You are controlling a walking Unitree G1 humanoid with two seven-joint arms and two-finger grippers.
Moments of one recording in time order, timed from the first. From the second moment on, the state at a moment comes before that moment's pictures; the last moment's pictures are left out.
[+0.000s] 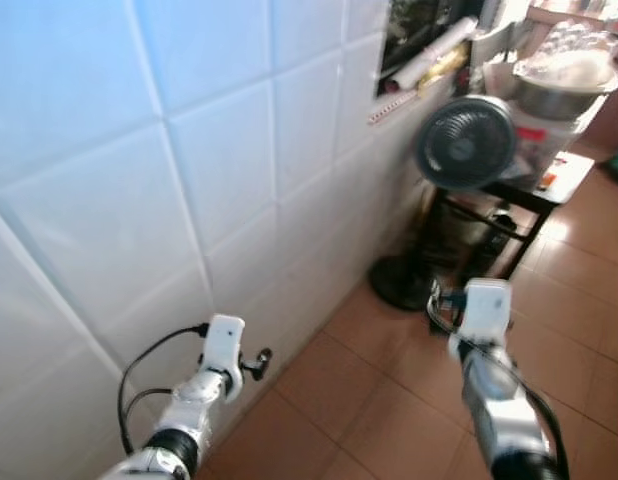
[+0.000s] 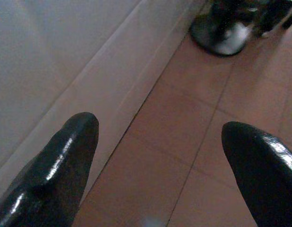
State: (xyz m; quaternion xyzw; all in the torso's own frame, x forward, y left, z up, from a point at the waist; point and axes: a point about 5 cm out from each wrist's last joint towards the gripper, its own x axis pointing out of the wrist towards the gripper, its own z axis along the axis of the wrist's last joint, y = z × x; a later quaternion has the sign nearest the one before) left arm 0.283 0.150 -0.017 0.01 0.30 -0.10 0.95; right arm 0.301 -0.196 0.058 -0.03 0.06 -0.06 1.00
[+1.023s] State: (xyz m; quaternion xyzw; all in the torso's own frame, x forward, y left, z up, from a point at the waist) left arm 0.258 0.164 -0.040 0.08 0.39 -0.14 0.91; right arm 0.281 -0.169 -0.016 0.04 0.27 0.00 0.96
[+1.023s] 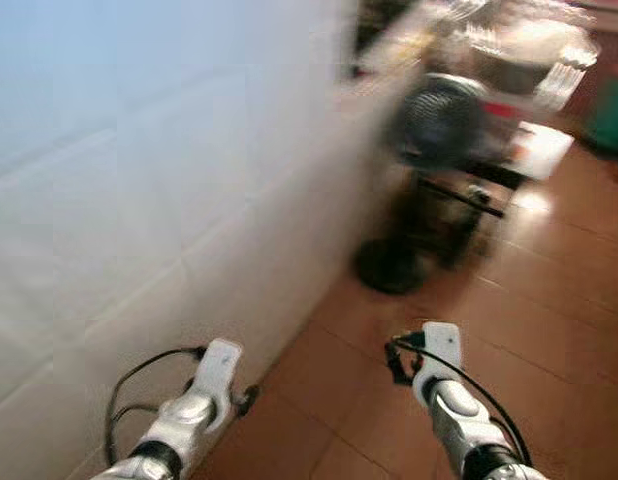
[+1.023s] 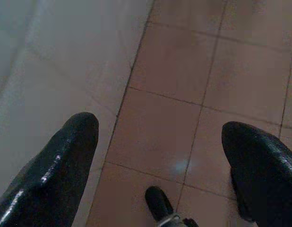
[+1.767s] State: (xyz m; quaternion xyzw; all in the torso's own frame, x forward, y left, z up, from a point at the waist) left arm 0.258 0.169 -0.040 0.08 0.39 -0.13 0.91; right arm 0.279 -0.178 -0.018 0.05 0.27 -0.03 0.96
